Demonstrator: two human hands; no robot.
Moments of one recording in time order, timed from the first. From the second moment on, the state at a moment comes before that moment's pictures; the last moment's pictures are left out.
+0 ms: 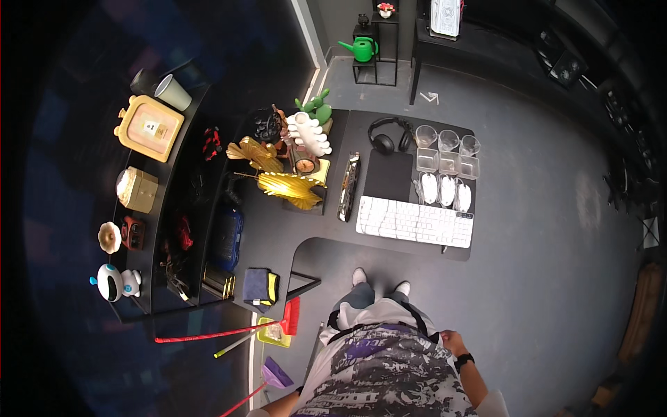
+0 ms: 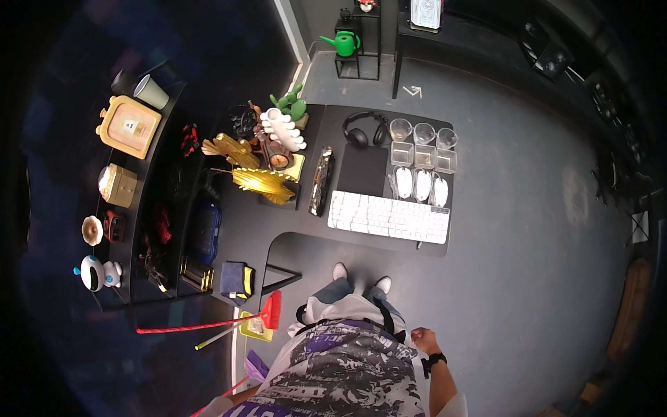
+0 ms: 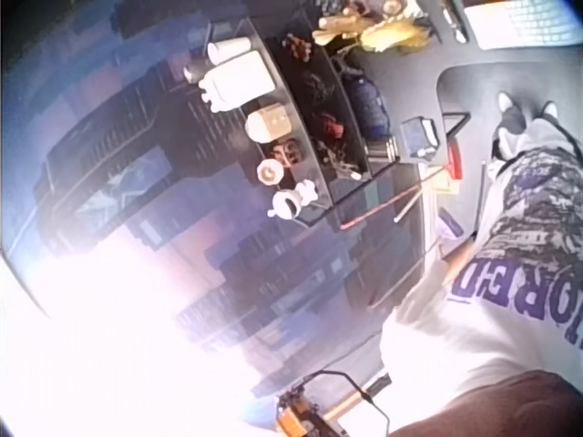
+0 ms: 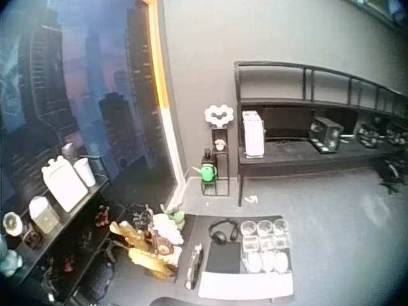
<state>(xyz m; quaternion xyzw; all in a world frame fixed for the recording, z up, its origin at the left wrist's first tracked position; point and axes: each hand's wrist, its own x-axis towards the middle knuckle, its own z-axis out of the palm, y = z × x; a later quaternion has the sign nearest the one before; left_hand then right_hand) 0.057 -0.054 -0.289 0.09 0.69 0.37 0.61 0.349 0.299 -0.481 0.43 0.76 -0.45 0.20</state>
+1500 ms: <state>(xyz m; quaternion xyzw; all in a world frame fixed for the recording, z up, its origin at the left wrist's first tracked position) -0.220 0.151 -0.283 0.32 0.70 0.50 0.39 0.035 0.436 -0.287 0.22 0.79 -0.56 -0.09</state>
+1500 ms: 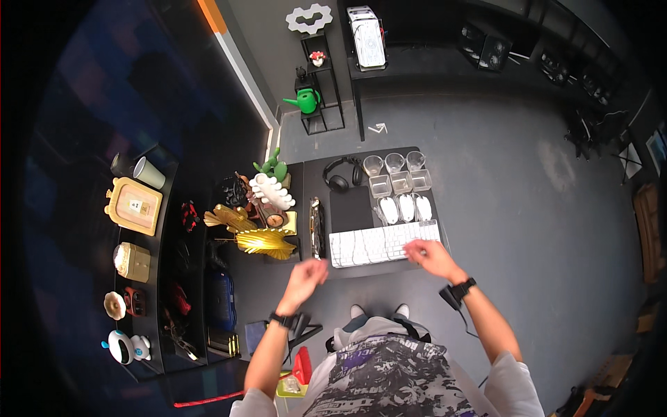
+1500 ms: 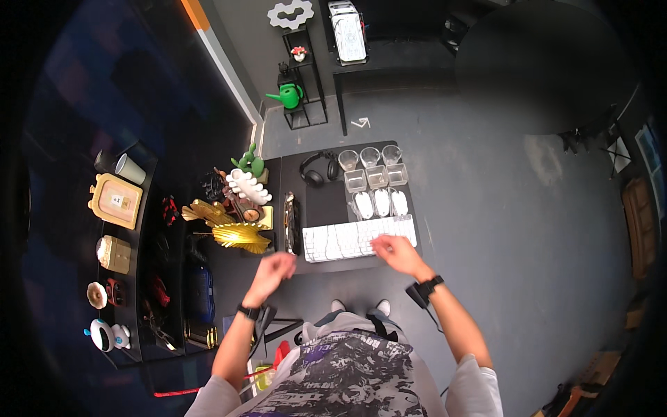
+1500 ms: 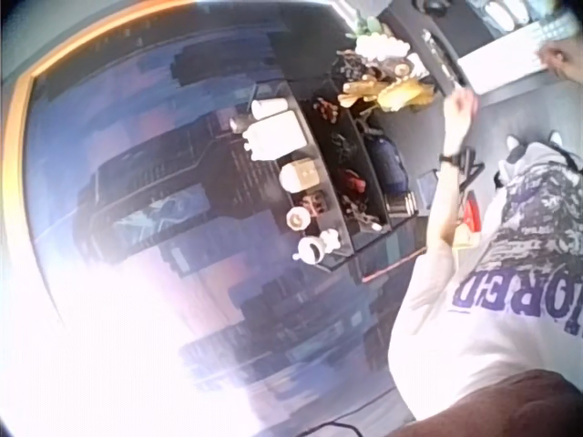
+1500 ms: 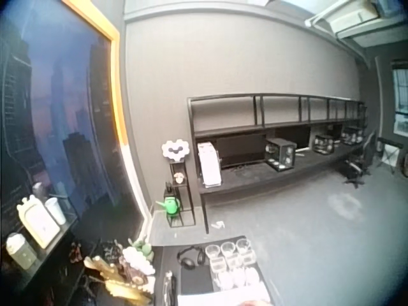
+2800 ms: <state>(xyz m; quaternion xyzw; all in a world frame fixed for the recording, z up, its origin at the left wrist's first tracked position) -0.202 0.292 -0.329 0.02 0.39 0.80 0.46 -0.036 0.432 -0.338 0.36 0.55 -0.71 -0.28</state>
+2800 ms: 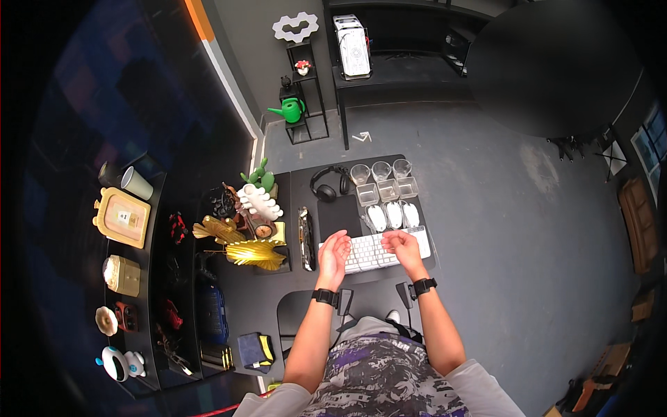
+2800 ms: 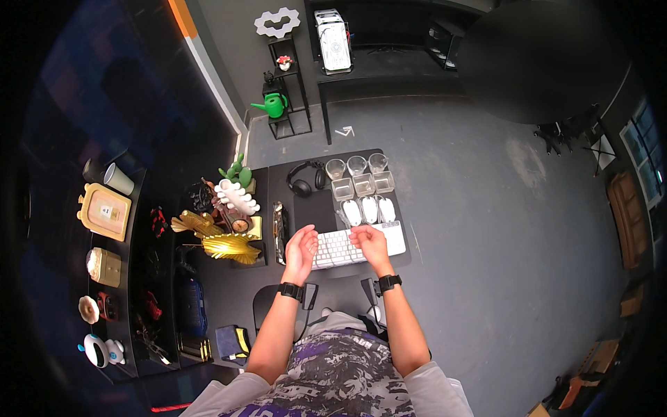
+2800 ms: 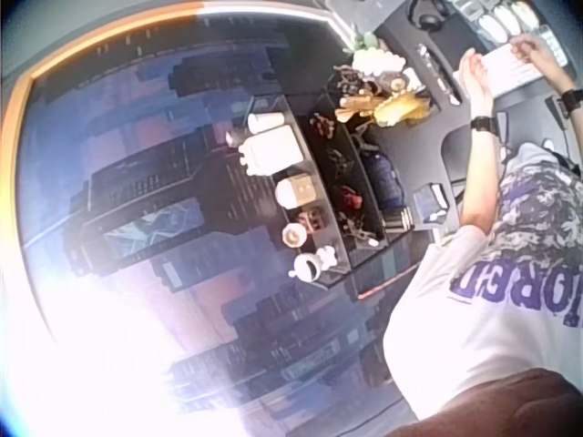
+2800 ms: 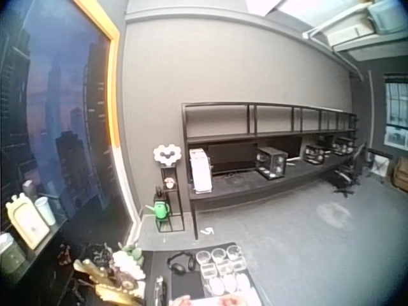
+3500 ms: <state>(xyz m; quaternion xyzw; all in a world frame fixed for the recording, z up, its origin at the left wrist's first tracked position) -0.234 0.230 -0.438 0.05 0.65 0.66 0.38 0.087 0.460 -0.410 0.54 0.78 -0.28 -0.15</state>
